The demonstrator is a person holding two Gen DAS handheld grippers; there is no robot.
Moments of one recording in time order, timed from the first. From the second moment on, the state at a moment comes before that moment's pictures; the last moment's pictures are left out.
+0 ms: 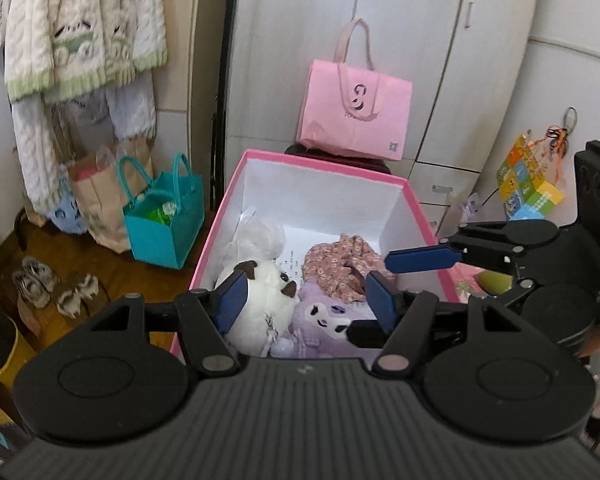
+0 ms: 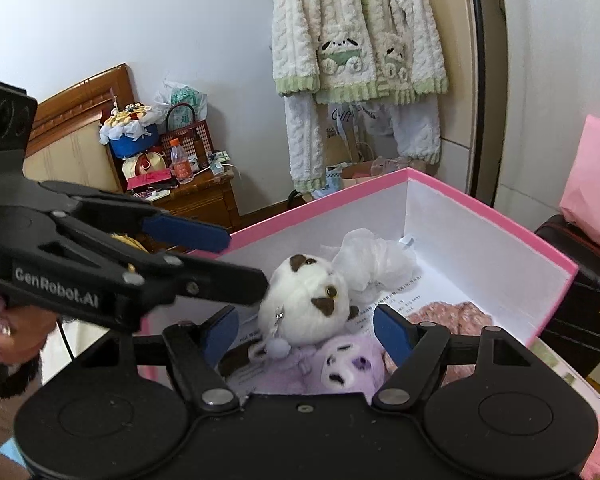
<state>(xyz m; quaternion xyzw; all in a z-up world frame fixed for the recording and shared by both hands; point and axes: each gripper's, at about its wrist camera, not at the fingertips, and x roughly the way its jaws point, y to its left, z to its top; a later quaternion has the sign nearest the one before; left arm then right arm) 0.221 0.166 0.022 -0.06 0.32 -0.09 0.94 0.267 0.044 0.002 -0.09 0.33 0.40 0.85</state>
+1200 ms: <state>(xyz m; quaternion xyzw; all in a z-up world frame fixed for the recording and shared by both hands) 0.072 0.065 0.064 0.06 0.29 -0.24 0.93 0.101 -0.111 0.055 -0.07 0.29 0.26 0.92</state>
